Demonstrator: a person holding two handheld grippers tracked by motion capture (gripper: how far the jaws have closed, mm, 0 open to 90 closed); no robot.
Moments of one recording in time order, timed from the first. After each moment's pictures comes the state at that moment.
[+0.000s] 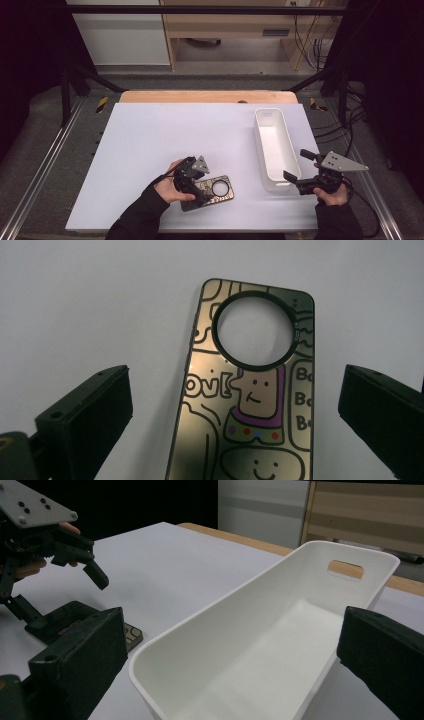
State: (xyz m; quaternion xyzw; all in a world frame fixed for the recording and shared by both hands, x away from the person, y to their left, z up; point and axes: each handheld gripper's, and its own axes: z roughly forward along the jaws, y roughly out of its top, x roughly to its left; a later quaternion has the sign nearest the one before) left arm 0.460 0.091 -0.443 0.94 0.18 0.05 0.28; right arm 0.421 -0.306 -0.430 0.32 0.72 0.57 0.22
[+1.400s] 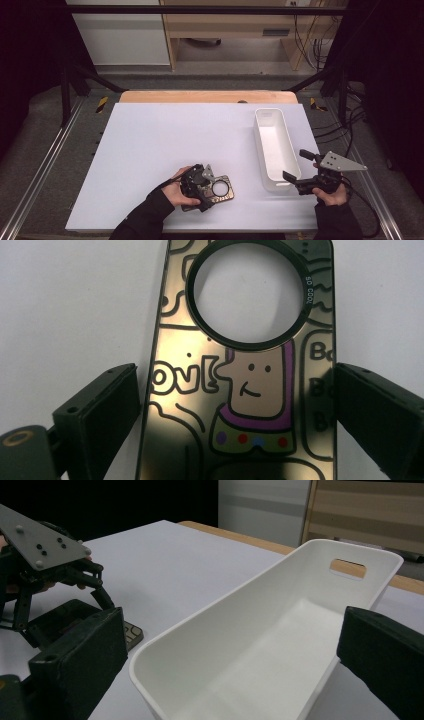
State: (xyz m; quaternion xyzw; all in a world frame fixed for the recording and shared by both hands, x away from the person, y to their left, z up) left arm 0.460 0.077 -0.471 0.96 0.14 0.04 0.23; right arm 0.422 -0.304 -0.431 0.32 0.72 0.57 0.21
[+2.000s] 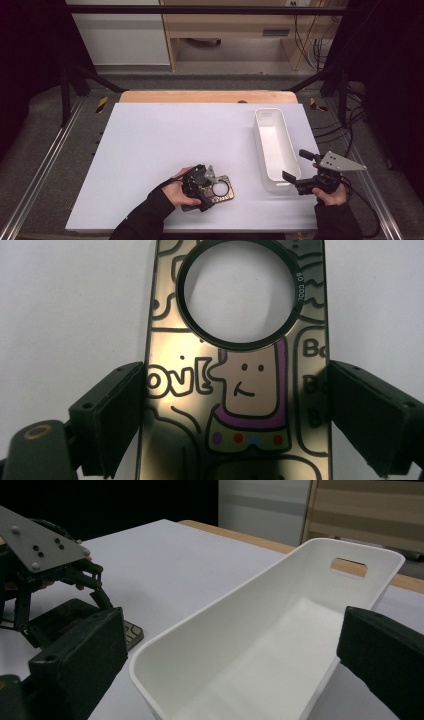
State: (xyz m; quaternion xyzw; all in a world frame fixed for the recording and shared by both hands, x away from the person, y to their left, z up) left arm 0.460 0.072 -0.469 0.97 0.13 0.04 0.21; right arm 0.422 -0.303 -0.431 0.32 0.73 0.57 0.21
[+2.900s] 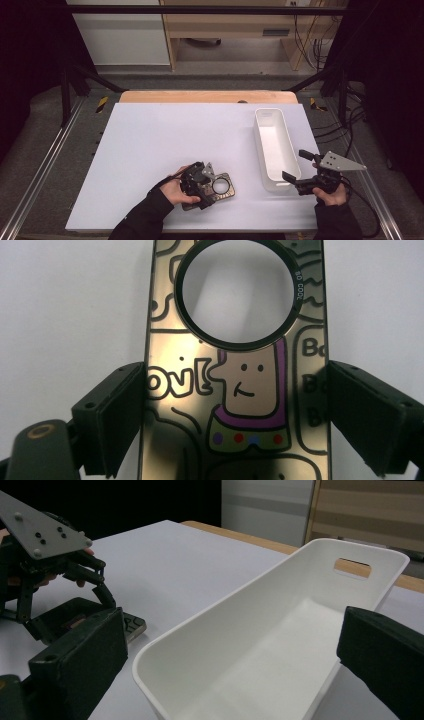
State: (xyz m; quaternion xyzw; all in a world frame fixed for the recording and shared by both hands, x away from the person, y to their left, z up) left arm 0.463 0.078 -0.458 0.96 0.13 0.03 0.24; right arm 0.422 -0.303 -0.431 0.32 0.73 0.57 0.21
